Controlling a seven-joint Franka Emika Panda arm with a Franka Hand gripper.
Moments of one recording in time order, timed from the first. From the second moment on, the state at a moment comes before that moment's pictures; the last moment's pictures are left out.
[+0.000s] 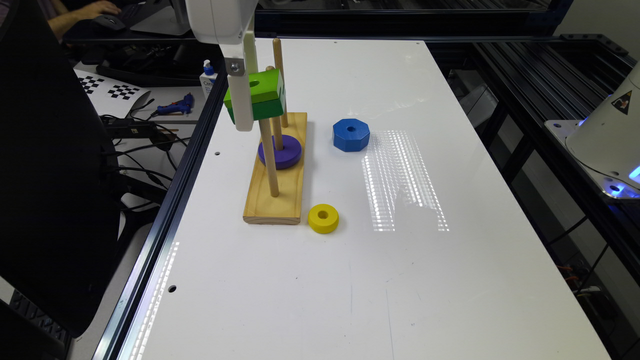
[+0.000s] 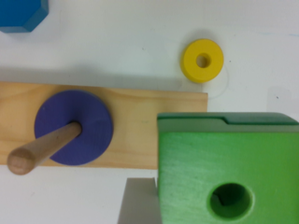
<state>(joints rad) 0.02 0.37 0.18 -1.80 -0.01 2.21 0.94</state>
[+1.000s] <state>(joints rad) 0.02 0.37 0.18 -1.81 -0.01 2.20 0.94</state>
